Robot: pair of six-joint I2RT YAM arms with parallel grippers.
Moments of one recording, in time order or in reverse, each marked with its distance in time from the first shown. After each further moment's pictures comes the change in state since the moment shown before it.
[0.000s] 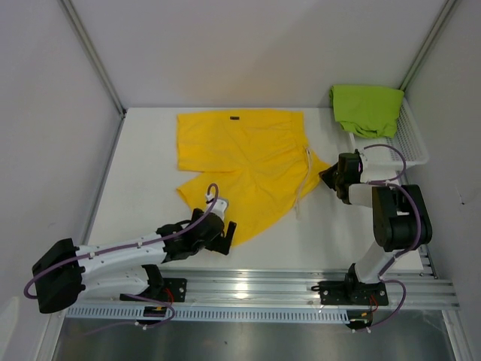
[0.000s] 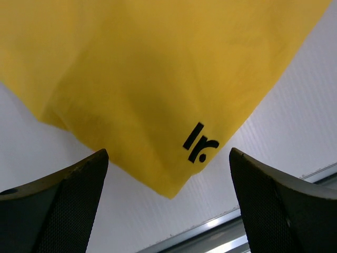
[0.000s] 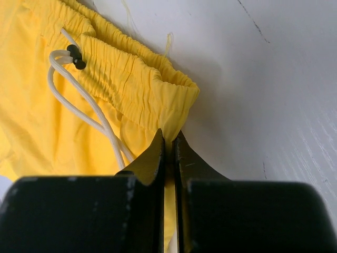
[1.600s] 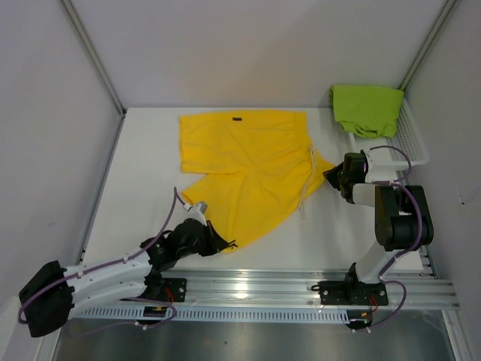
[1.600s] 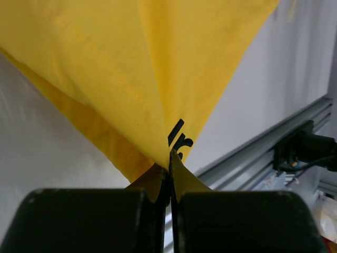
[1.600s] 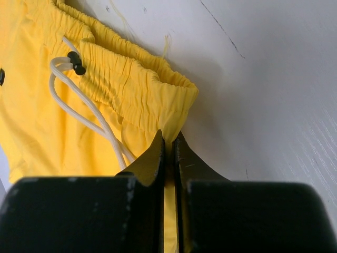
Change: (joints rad) left arm 0.127 -0.174 -0.281 0.314 0.290 -0.512; right arm -0.052 -0.003 0.002 -0.006 -0.033 0.008
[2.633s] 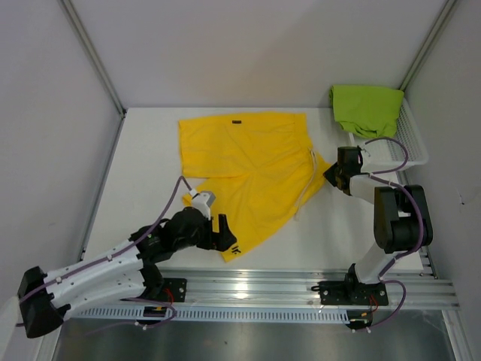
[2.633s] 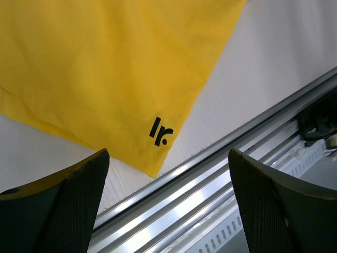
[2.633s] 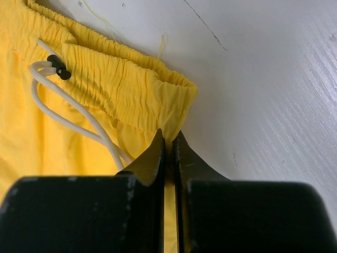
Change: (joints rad) left arm -0.016 -0.117 0.294 -0.415 -0.016 0.302; right arm 0.057 -0.017 0.120 -0.270 0.146 -0.047
